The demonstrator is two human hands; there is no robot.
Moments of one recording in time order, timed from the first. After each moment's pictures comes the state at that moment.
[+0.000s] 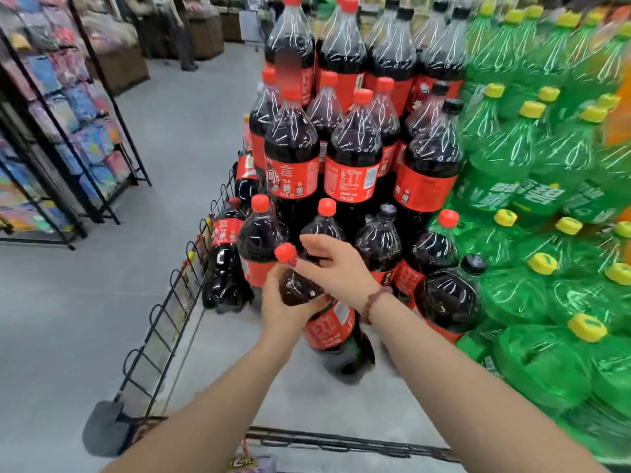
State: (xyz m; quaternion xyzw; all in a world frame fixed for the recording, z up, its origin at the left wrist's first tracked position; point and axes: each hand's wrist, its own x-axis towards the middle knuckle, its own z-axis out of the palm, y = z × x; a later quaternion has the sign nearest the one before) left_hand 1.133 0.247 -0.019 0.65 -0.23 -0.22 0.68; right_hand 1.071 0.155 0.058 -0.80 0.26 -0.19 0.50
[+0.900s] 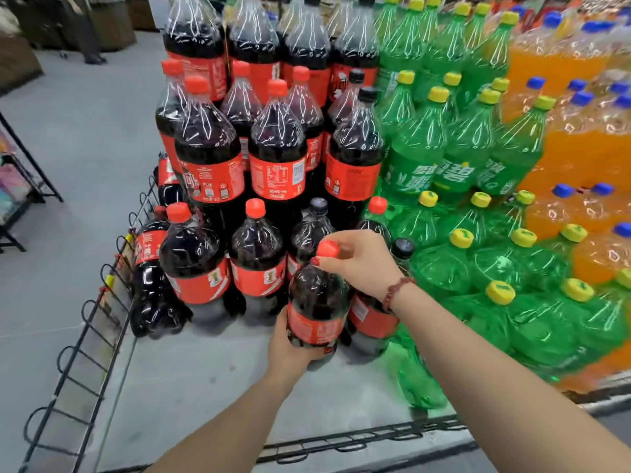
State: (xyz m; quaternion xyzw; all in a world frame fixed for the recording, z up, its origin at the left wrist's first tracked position) left_hand 1.072 0.205 -0.101 0.67 -0.24 -0.41 0.58; right_hand 0.982 0.091 0.077 -0.84 0.33 -0.24 0.35
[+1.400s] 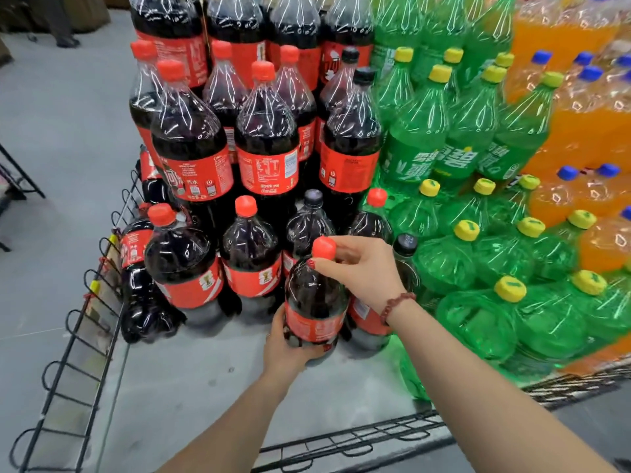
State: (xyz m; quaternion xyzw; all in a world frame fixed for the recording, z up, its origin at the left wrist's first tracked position) left_hand 1.081 0.201 -0.100 0.66 -0.23 -0.44 0.56; right_hand 0.981 0.102 0.064 -0.73 0.37 -0.33 0.47
